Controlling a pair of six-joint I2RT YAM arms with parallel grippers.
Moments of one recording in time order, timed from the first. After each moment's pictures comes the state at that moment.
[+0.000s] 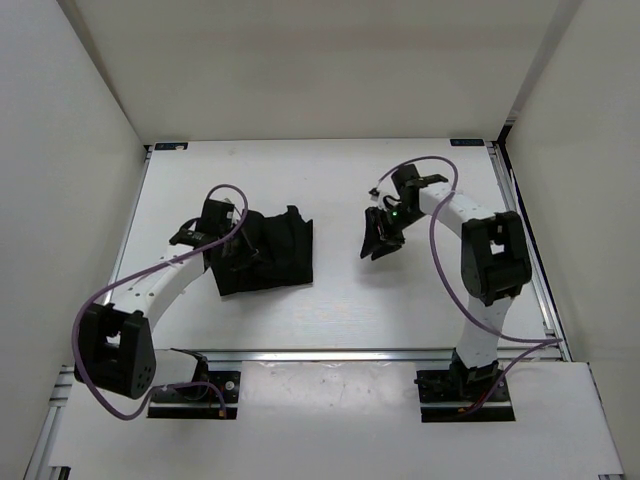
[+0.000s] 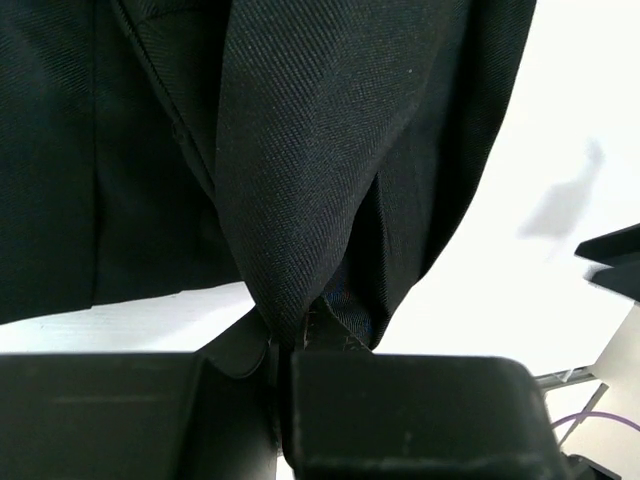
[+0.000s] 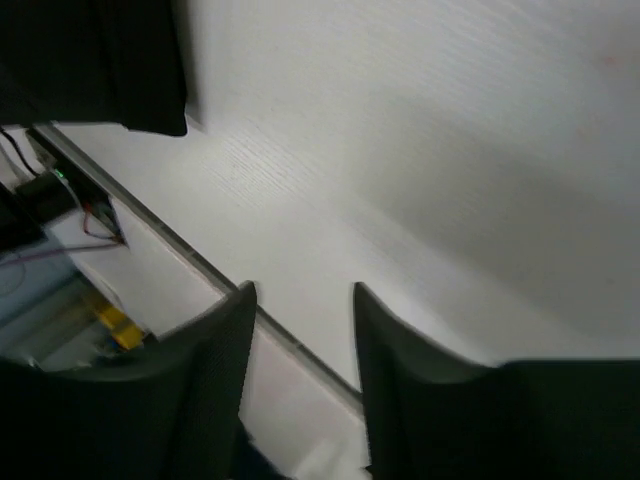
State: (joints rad) left arm -0.28 1.30 0.86 -0.52 0.14 -0.75; right arm 0.31 1.90 1.37 -0.87 -0.66 0.13
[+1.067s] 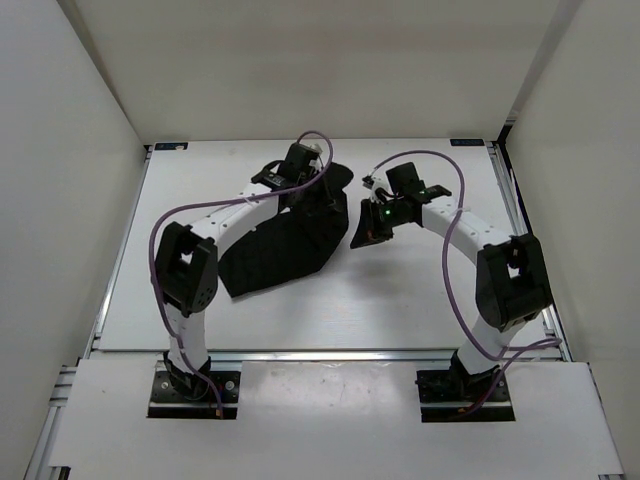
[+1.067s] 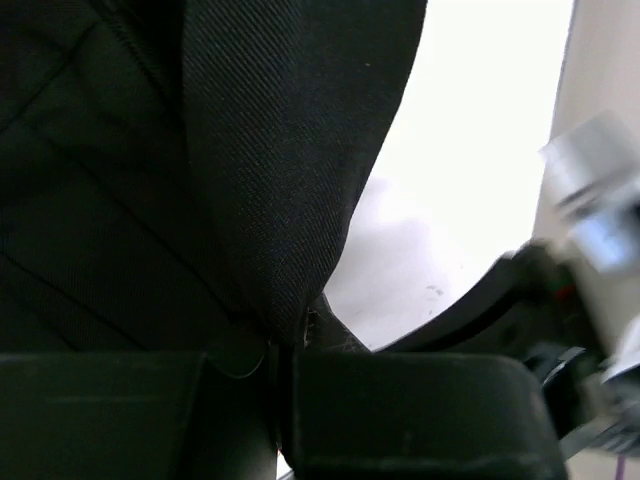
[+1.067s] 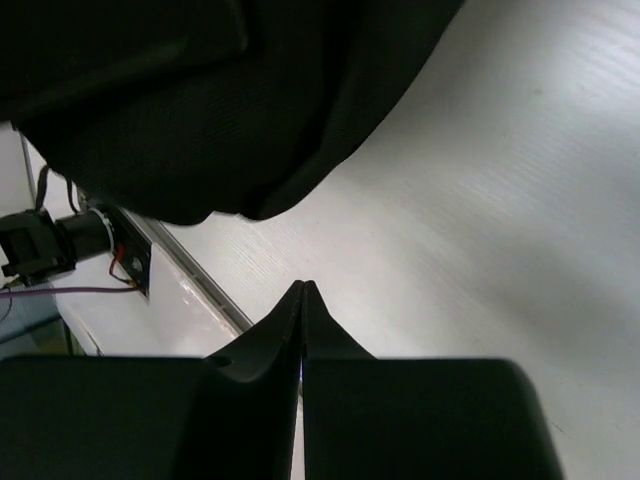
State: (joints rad) left arm -0.57 1.91 1.60 -0.46 0.20 -0.77; right arm 0.41 1.72 1.27 -0.57 -0.65 0.29
